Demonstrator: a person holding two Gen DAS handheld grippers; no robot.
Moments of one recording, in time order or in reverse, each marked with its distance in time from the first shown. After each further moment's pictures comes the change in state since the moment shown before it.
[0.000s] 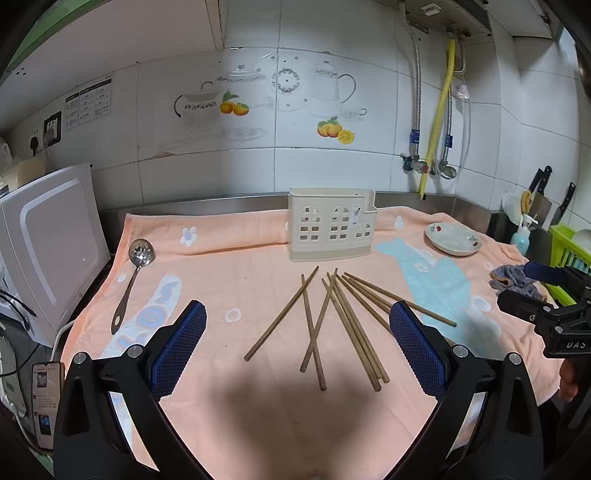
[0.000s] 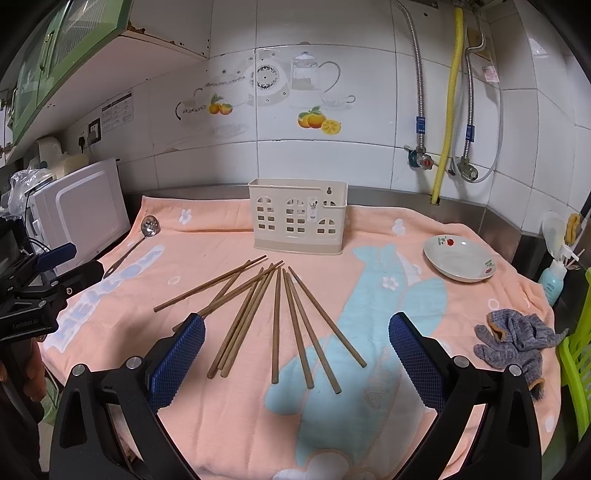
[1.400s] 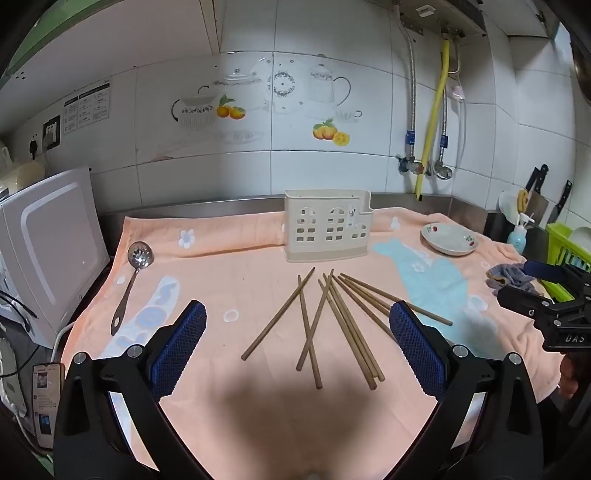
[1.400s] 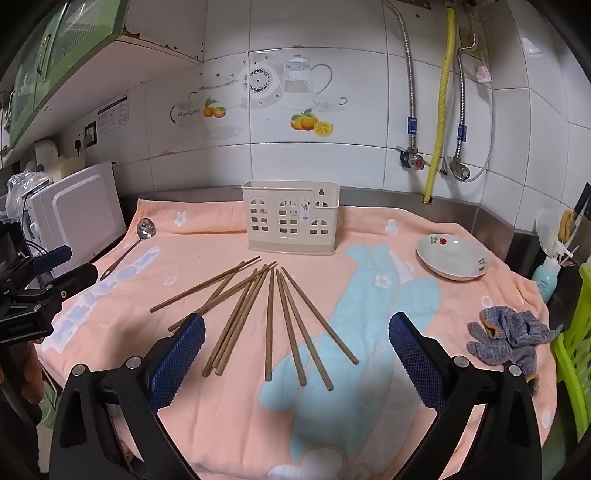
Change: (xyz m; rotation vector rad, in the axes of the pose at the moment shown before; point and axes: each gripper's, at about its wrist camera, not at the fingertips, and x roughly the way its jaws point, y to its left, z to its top) left arm -0.010 -0.006 0.003 0.008 -0.010 -0.007; right arm -0.009 -0.006 0.001 0.010 0.000 -0.018
